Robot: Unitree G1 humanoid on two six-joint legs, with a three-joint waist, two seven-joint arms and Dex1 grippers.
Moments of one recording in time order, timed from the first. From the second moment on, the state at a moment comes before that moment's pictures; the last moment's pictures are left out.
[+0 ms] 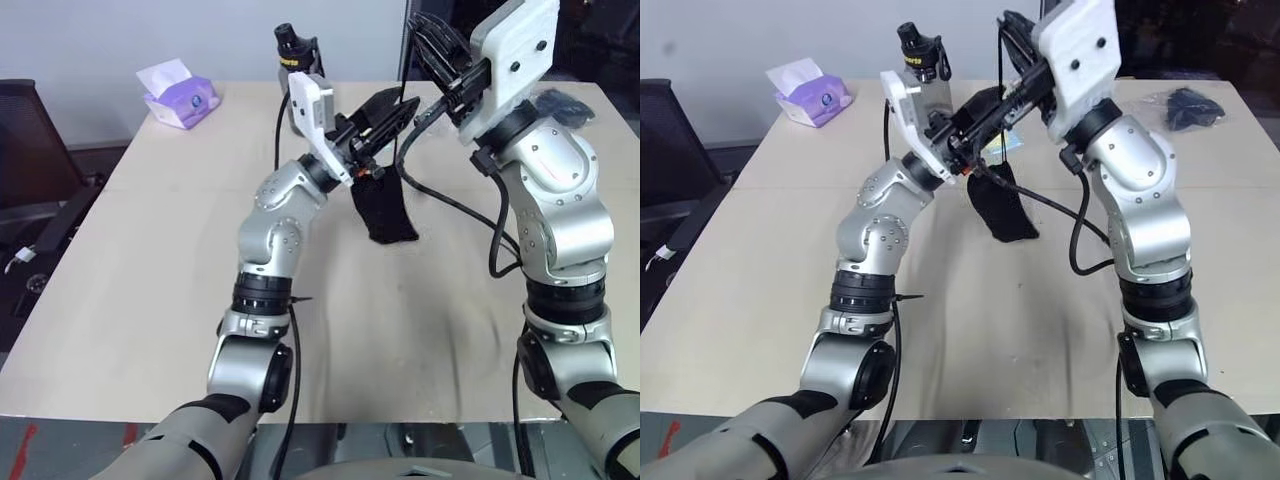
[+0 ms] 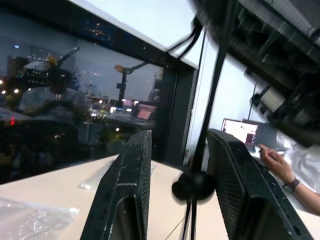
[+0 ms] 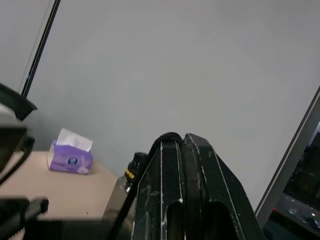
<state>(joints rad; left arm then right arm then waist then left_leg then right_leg) -0.82 0.09 0.05 0.13 -0.51 0.27 -0.72 -0.84 -0.31 0.05 -0.30 0.13 0.37 0.39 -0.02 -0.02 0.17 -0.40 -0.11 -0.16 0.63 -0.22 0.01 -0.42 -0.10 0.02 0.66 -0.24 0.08</state>
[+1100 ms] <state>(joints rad) -0.72 0.16 -0.05 0.13 -0.41 0.25 -0.77 -0.99 -0.19 -0.11 -0.14 0.15 0.21 0.15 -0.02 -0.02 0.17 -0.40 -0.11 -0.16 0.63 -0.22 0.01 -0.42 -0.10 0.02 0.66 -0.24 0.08</state>
